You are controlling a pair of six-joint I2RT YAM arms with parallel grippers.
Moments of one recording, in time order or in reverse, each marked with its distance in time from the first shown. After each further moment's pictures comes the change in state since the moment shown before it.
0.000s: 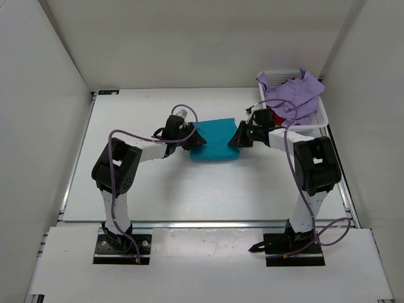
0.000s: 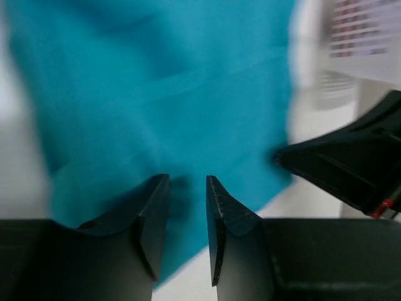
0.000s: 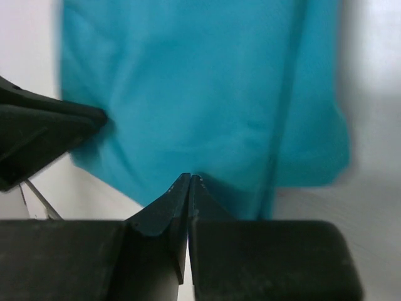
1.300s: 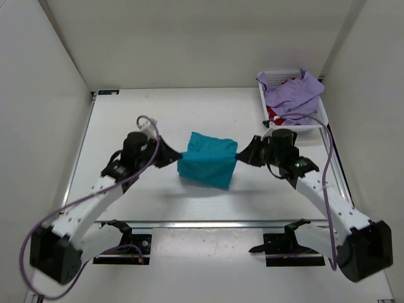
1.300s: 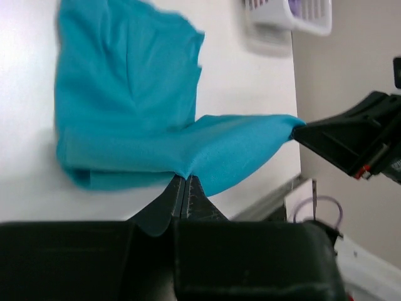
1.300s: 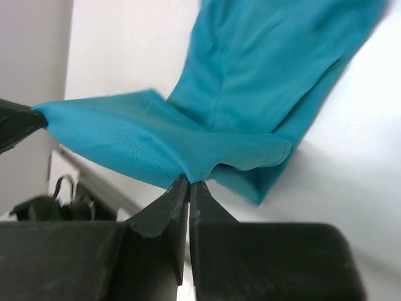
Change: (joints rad) left arm 0.035 -1.017 -0.445 -0.475 -0.007 0.028; right arm 0.194 -0.872 -0.463 -0.146 0.189 0.134
